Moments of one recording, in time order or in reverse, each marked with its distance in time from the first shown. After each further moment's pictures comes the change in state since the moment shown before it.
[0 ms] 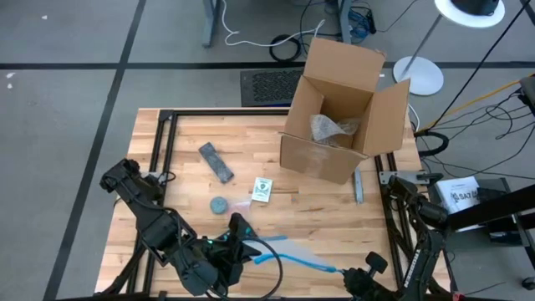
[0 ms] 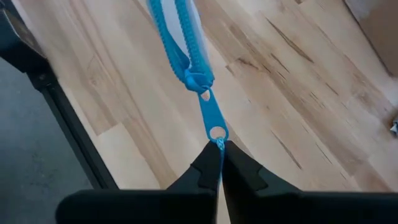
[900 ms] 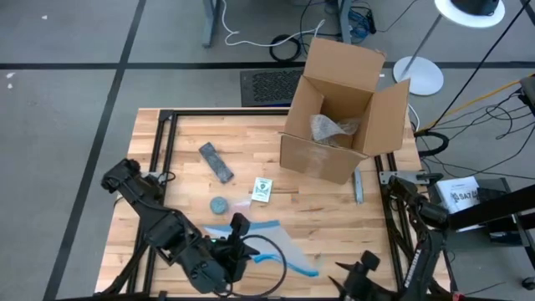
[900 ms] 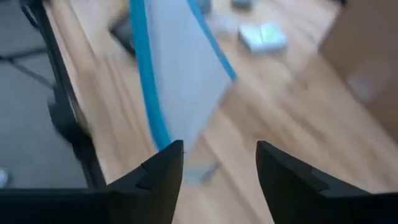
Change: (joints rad) left arm 0.036 0.009 -0.032 -0.050 0.070 -0.083; right arm -0.014 0.000 0.010 0.019 0.331 -0.039
